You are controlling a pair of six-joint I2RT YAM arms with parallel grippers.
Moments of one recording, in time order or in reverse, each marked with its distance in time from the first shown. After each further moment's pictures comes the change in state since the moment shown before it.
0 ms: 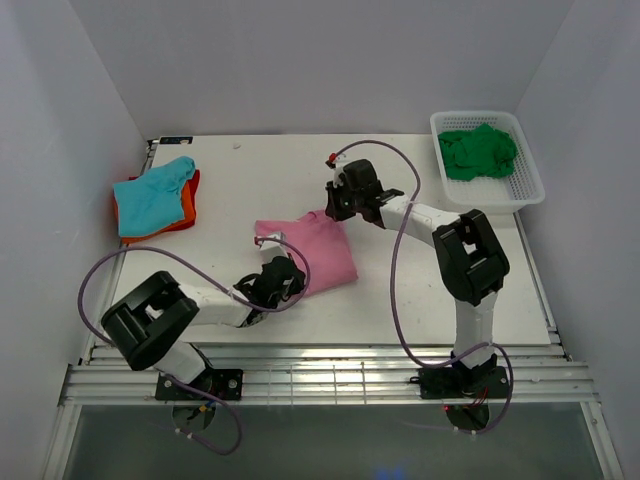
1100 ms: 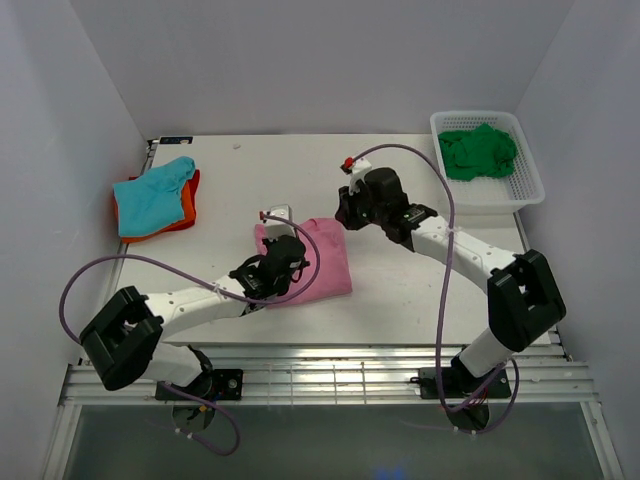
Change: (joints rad) left arm -0.071 -0.190 0.223 -0.304 -0.269 0.203; right arm 0.040 -0.454 -0.296 0.007 0.060 -0.037
